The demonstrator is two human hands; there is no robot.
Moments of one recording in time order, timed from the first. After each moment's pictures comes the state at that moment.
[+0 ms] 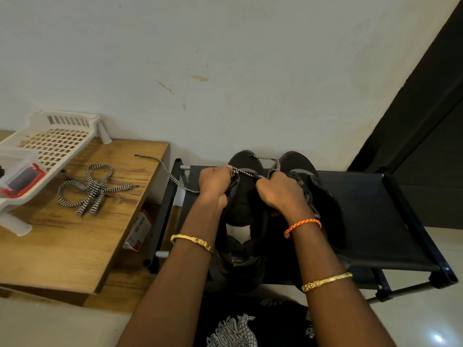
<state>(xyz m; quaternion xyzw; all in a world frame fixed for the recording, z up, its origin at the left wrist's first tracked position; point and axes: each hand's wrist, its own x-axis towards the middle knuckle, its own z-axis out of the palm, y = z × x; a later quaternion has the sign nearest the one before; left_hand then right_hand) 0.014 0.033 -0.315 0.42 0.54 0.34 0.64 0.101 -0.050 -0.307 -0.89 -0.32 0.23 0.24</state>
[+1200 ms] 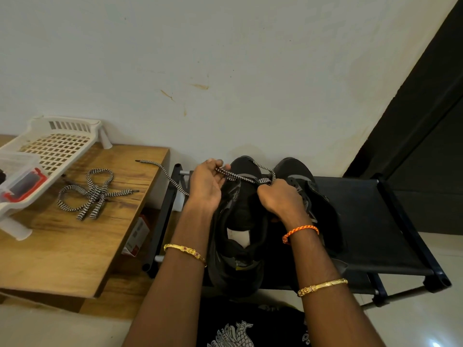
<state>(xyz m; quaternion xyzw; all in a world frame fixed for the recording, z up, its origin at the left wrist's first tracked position) -0.002 0.045 -0.307 0.29 0.37 0.41 0.78 0.100 -0.053 -0.308 -0.89 -0.30 0.24 0.25</state>
